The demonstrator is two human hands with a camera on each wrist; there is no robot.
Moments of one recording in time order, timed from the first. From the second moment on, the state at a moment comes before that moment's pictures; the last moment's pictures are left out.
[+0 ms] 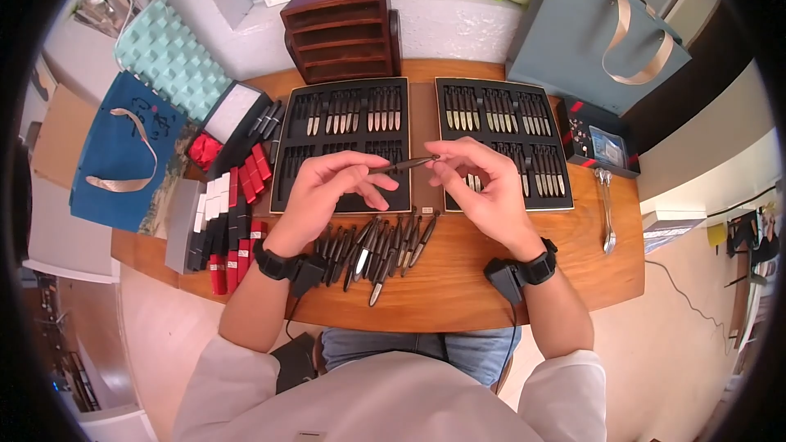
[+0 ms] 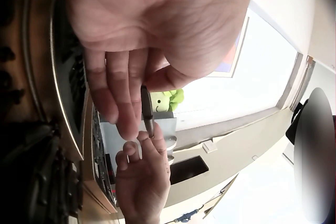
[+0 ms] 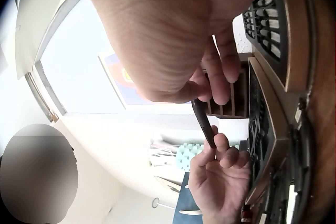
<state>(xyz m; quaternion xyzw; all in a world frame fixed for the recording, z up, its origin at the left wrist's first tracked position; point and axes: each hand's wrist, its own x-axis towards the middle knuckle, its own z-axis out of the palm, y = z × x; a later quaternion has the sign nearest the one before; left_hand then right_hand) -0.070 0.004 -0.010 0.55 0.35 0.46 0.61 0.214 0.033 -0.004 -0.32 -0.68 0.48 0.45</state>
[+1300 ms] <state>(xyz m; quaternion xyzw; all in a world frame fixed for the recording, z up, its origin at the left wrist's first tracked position) -0.124 0.030 -0.053 0.69 0.62 0.36 -0.06 -0.017 0.210 -0.012 -0.37 -0.87 0.25 0.23</state>
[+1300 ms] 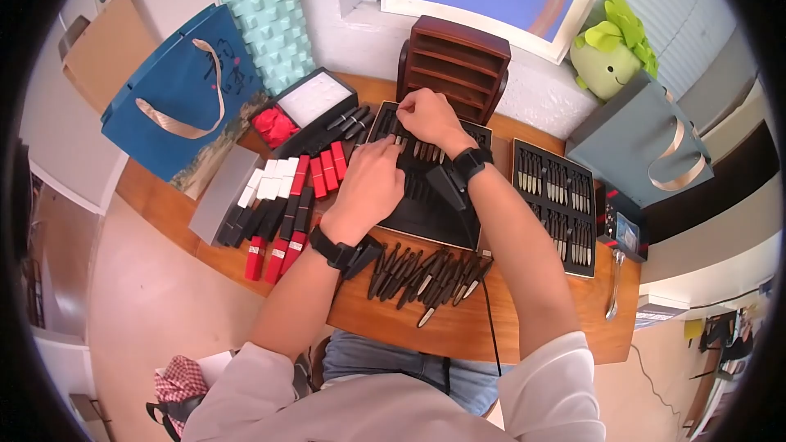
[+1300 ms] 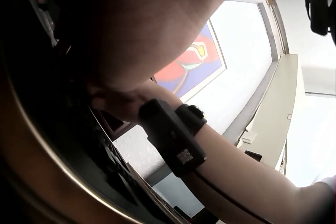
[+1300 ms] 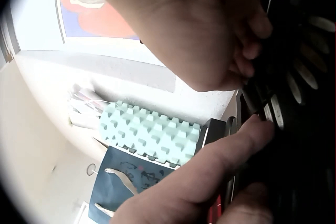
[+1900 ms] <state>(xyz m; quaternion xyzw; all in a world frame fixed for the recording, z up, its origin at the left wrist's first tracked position) -0.121 0.026 -0.041 0.68 0.66 0.32 -0.01 -0.023 0.185 -0.012 -0.28 -0.94 -0.04 0.20</state>
